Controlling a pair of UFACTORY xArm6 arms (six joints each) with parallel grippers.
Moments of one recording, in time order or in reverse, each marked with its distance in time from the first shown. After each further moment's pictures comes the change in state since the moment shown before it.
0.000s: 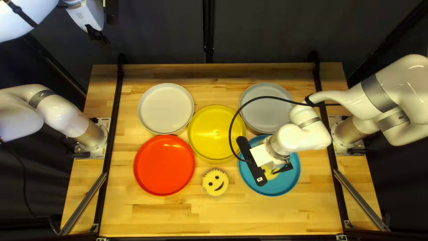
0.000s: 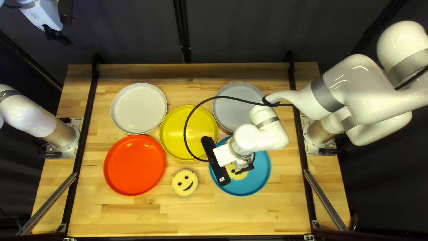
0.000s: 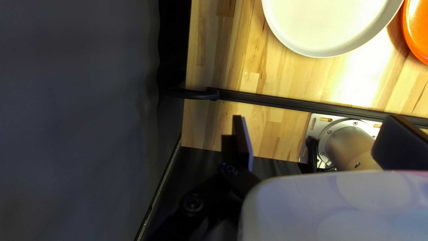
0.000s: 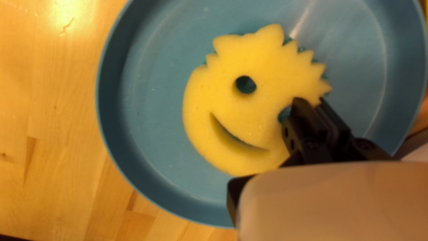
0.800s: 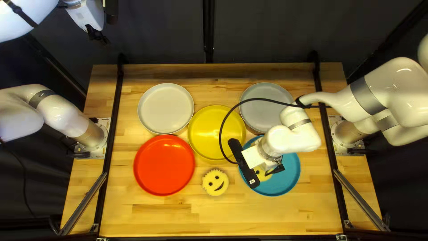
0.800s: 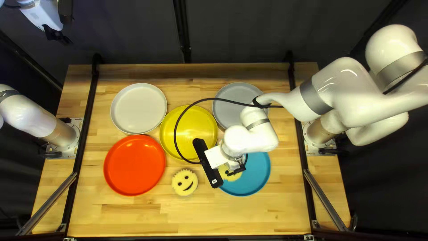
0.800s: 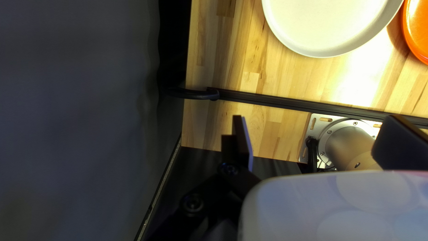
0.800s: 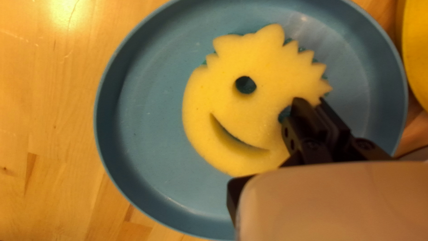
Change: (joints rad) left arm 0.000 0.000 0.000 0.000 0.000 0.000; right arm 0.153 0.004 0.002 -0.020 0.021 0.146
